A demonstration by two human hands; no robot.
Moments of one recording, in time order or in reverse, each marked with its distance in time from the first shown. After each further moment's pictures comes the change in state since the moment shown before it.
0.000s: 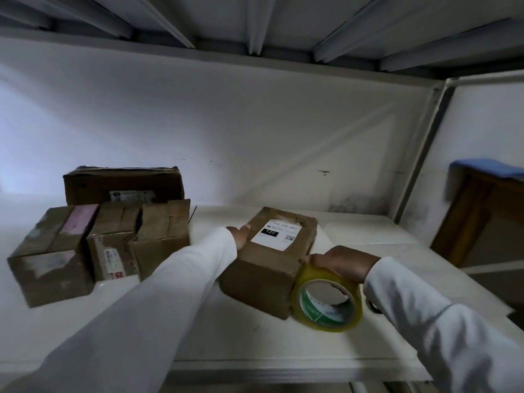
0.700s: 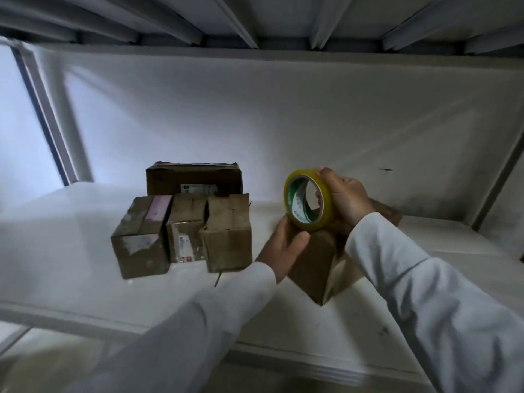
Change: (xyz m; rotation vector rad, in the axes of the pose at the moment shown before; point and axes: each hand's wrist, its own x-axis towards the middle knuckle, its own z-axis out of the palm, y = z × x) left_hand -0.077 -0.047 0.015 -0.762 0.095 0.479; right_hand 0.042 -0.122 0.034 0.801 0.392 -0.387
